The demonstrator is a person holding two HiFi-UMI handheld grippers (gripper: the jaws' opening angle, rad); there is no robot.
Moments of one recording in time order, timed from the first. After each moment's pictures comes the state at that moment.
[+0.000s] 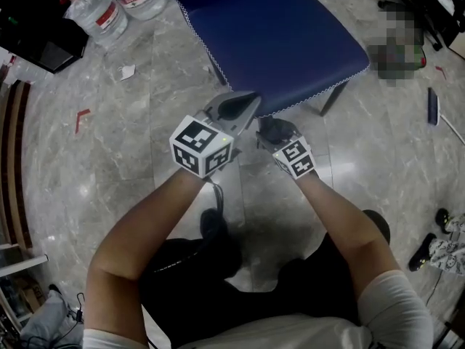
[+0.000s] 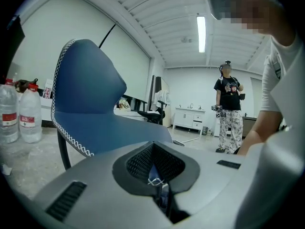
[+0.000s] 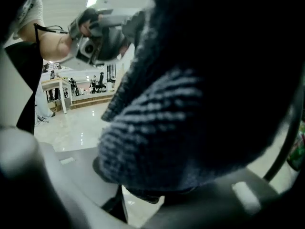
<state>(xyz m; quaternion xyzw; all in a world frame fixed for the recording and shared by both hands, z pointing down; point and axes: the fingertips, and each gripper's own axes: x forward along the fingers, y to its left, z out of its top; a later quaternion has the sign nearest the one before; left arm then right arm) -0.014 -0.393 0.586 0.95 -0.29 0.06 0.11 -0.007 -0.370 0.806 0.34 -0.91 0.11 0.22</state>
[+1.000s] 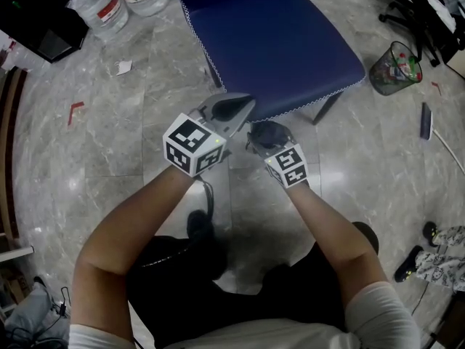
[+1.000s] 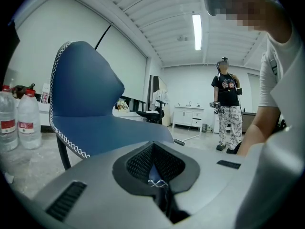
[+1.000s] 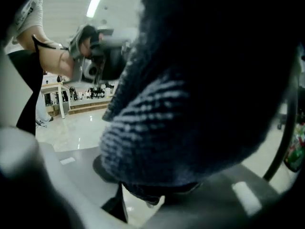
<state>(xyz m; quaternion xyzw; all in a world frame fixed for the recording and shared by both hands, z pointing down) -0.015 -0.398 0.584 0.95 -0.29 0.07 0.10 -0.010 -0.372 0.763 0.35 -0.91 0.10 0.19</state>
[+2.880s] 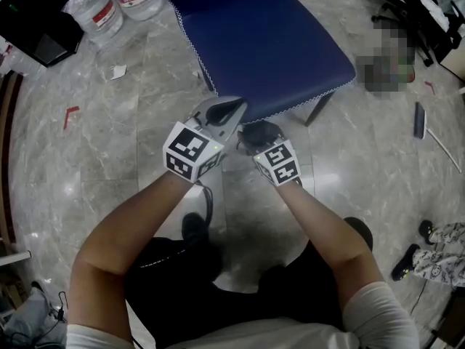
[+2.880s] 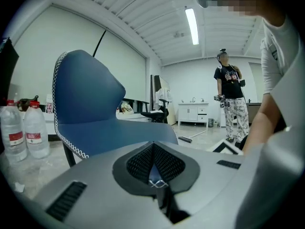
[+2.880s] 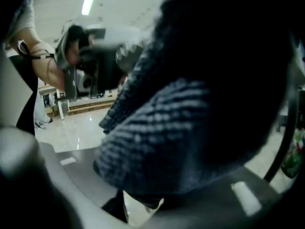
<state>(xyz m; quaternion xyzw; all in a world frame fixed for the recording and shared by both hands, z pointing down) -0.013 -0.399 0.586 0.94 -0.32 0.09 0.05 -0.016 -0.378 0.741 0.36 -0.91 0.11 0.19</state>
